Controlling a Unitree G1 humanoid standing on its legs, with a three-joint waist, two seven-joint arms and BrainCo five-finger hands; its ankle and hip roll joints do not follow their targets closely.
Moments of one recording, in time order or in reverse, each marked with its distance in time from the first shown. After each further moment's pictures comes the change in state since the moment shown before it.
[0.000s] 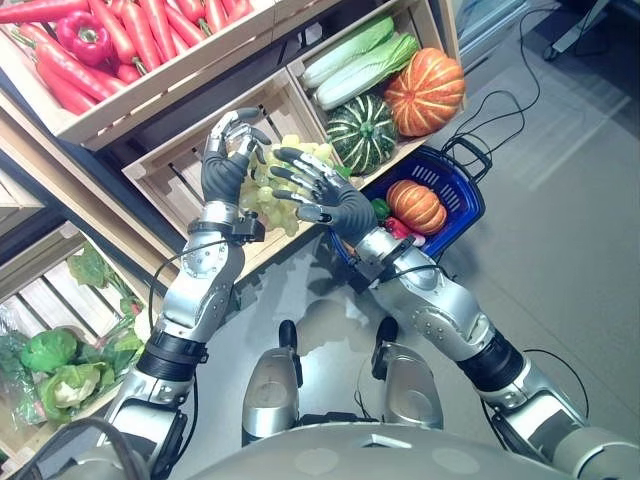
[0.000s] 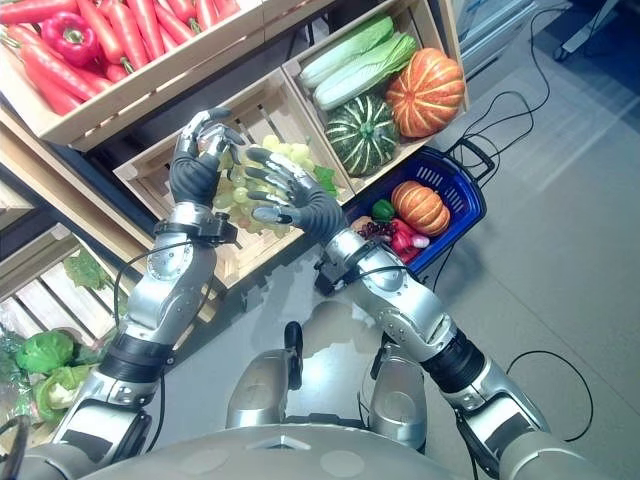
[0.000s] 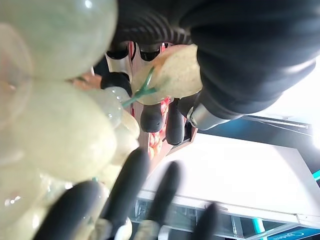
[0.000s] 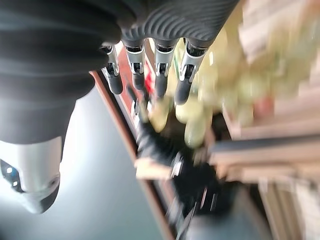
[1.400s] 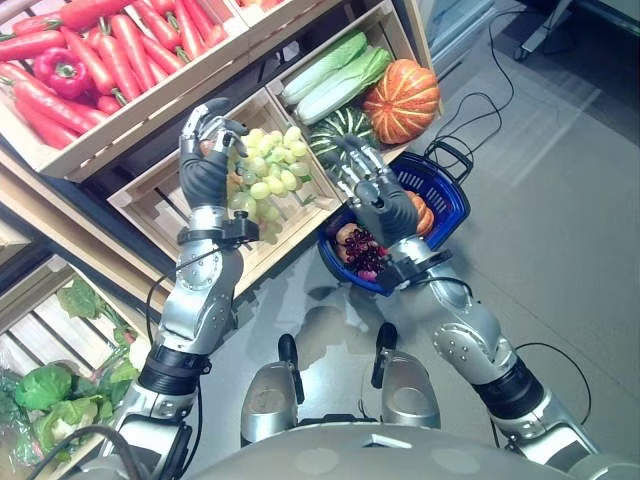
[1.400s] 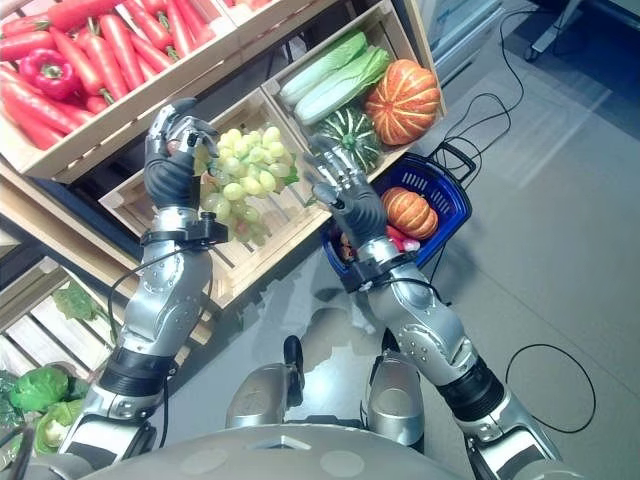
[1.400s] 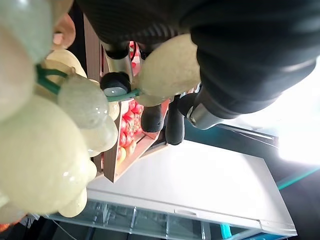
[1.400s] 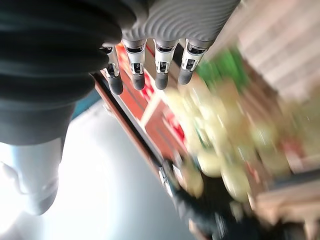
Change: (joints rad) left arm 0.038 -0.045 0.028 -0.101 0.006 -0.072 0.078; right arm 0.140 0.009 -0.052 -0.115 0.325 -0.078 -0.030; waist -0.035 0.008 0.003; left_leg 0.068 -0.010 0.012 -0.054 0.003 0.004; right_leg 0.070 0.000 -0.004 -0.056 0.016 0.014
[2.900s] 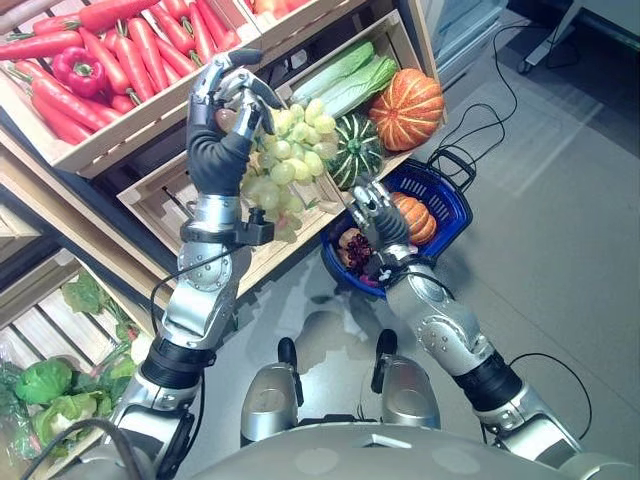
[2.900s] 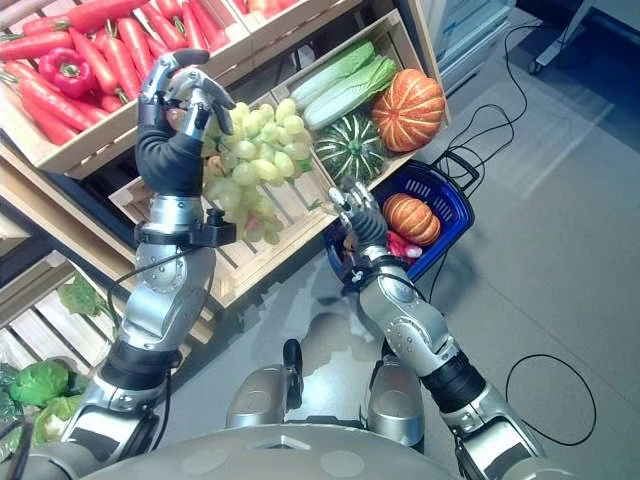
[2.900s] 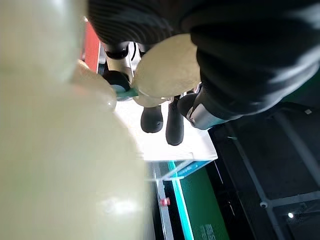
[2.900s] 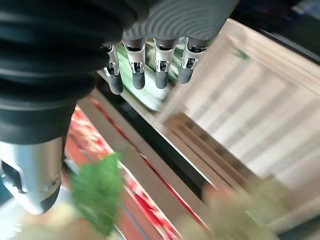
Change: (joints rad) left arm -0.047 0.007 -0.062 -0.093 0.169 -0.132 -0.172; right arm 0.004 0.037 -0.003 0.241 0.077 0.091 -0.216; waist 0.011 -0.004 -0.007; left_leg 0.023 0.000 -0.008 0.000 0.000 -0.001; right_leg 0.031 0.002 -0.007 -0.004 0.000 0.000
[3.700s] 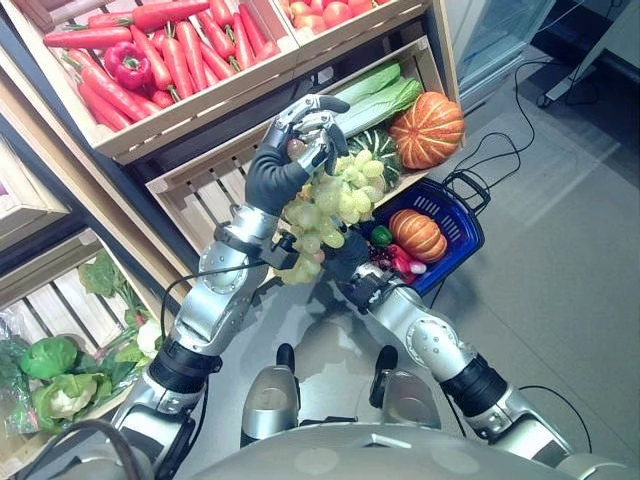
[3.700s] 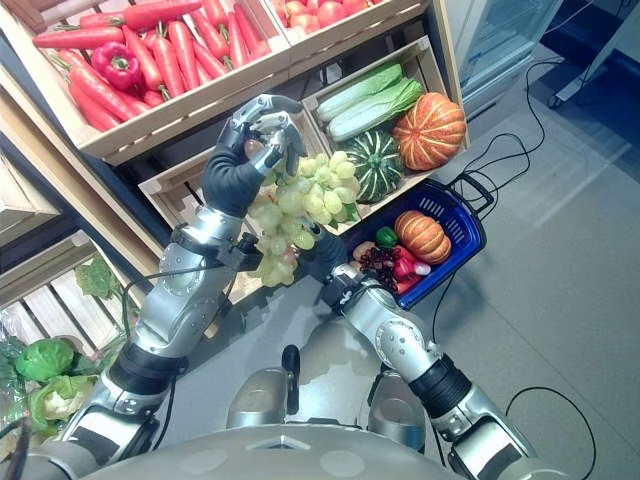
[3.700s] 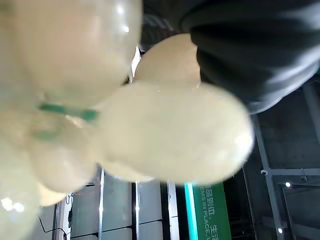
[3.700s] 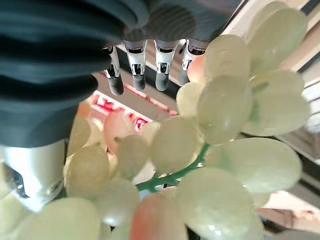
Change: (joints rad) left arm 0.001 0.017 -0.089 0.002 -0.118 0.092 -0.233; right arm 0.017 0.036 0.059 0.053 0.282 -0.006 0.418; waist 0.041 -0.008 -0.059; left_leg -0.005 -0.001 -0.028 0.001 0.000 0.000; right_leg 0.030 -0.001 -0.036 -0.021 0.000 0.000
